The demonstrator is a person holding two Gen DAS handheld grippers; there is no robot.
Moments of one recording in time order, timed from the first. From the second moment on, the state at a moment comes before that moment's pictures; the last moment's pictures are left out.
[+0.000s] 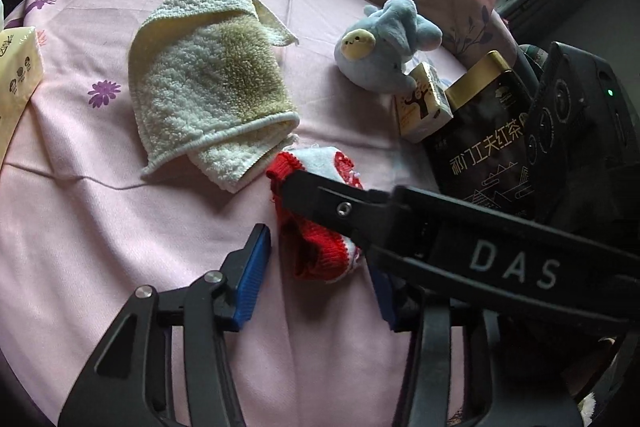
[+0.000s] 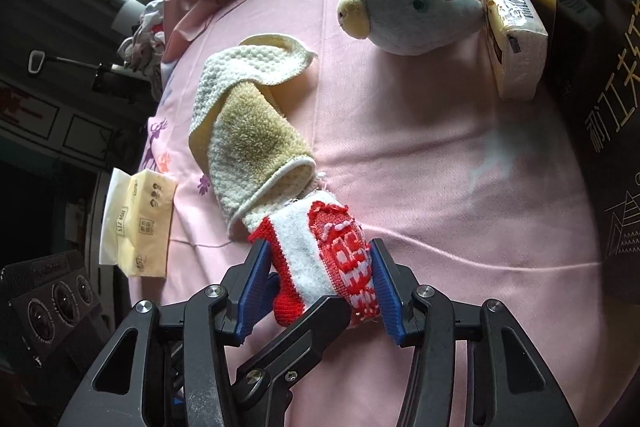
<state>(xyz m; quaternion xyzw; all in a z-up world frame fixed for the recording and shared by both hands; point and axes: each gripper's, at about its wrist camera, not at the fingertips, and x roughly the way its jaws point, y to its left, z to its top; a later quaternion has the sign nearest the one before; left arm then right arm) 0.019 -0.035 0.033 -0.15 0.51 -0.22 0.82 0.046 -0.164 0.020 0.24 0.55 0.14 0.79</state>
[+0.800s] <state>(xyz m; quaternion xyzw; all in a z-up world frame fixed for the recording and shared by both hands) -0.025 -0.033 0.099 -0.14 0.30 -0.26 0.91 -0.005 -0.153 0.109 0.17 0.41 0.15 0.89</state>
